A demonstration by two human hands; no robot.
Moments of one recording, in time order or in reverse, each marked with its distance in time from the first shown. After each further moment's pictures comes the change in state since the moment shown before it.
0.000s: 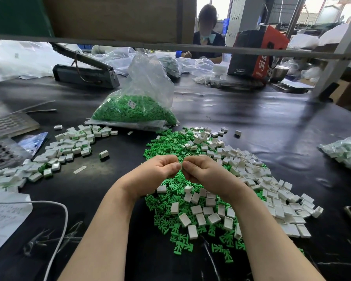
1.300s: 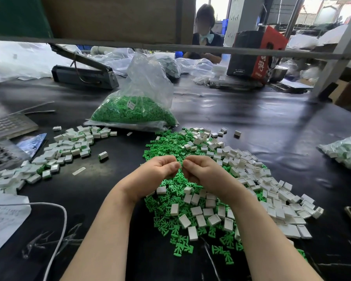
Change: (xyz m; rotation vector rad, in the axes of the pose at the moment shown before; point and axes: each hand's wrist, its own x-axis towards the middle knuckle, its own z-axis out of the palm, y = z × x) left_hand -0.001 0.002 0.002 -0.014 0.041 -0.020; right_hand 0.003 0.001 0.002 0.081 0.052 0.027
